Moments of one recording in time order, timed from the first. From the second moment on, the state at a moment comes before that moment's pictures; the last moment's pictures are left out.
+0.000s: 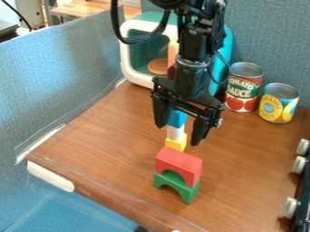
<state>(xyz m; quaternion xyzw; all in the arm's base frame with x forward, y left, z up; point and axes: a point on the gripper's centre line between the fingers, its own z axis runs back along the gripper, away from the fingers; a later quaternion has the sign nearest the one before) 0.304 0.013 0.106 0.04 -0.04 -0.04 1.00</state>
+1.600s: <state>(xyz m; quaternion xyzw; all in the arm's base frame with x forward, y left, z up) 0.339 0.051 0.209 -0.02 -0.04 0.06 1.00</state>
